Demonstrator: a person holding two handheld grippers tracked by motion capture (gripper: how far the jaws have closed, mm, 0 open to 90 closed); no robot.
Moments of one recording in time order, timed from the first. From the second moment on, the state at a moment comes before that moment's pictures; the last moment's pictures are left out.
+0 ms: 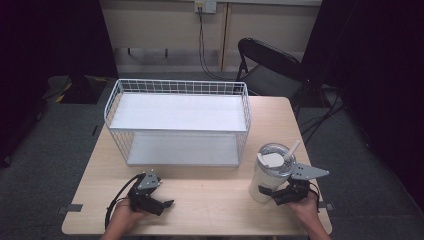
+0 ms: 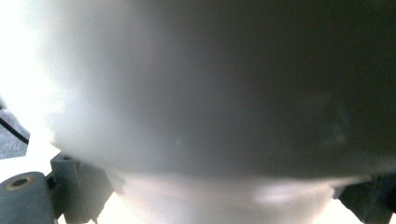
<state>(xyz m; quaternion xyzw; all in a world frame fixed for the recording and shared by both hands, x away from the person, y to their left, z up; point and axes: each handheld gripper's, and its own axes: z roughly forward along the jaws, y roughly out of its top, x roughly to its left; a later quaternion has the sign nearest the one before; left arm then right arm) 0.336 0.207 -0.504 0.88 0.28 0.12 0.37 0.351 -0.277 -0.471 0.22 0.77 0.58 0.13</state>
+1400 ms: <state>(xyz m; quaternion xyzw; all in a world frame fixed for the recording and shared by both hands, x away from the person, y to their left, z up) 0.336 0.207 -0.504 0.88 0.28 0.12 0.37 0.351 -0.276 -0.417 0.23 0.76 0.60 0.13</state>
